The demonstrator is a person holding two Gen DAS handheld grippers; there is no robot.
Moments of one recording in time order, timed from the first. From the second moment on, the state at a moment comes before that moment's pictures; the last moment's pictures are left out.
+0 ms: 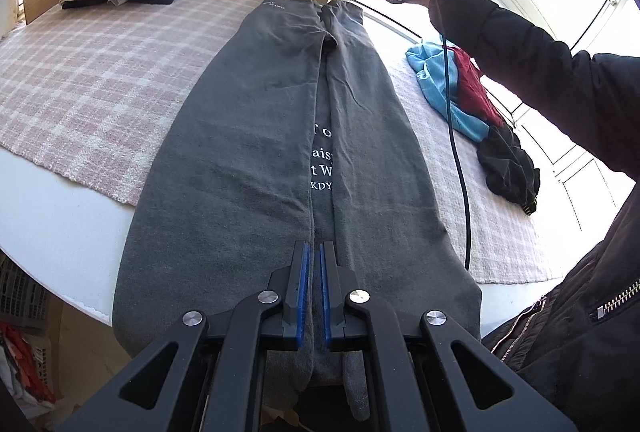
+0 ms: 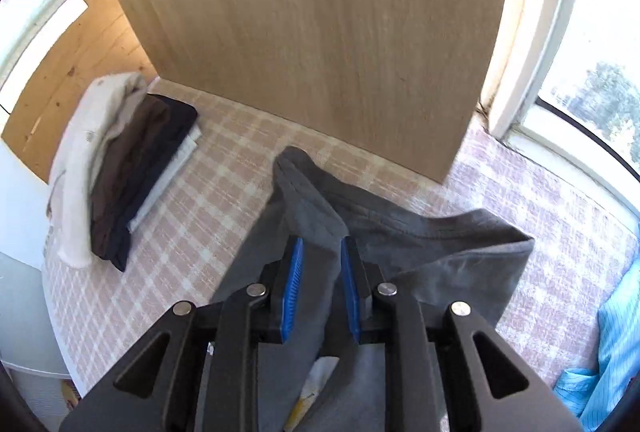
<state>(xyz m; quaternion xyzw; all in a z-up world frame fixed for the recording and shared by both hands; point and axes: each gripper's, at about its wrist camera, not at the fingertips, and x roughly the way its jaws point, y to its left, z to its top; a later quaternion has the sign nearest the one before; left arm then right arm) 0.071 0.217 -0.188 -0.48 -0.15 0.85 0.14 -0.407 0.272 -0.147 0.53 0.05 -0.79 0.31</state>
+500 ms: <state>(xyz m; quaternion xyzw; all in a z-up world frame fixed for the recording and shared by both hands) 0.051 0.233 -0.184 -0.48 -0.15 0.84 0.19 -0.429 0.330 -0.118 0.48 0.07 -0.84 0.26</state>
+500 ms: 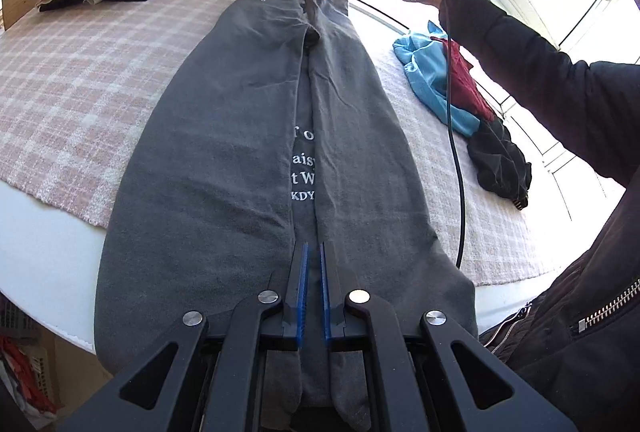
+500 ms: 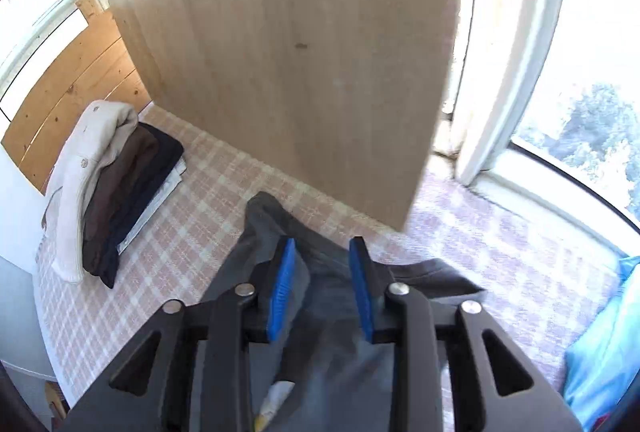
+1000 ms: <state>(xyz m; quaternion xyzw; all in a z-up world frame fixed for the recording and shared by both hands) 0.016 0.297 -0.203 -0.50 -0.11 0.81 0.26 -0.456 0.401 -0.204 0.59 0.03 -0.78 0.20</state>
